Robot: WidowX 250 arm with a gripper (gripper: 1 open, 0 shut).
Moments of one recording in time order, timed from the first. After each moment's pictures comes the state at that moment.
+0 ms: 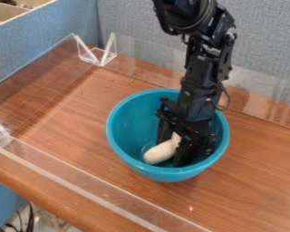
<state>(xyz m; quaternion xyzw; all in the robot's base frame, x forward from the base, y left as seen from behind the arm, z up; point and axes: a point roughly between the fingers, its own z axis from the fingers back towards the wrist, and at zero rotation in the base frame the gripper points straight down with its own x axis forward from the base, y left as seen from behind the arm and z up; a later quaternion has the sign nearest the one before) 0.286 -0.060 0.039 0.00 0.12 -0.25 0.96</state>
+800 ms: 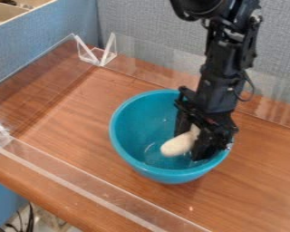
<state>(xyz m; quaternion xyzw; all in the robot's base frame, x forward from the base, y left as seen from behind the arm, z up) 0.283 -0.087 0.060 0.00 0.10 -0.29 0.95</state>
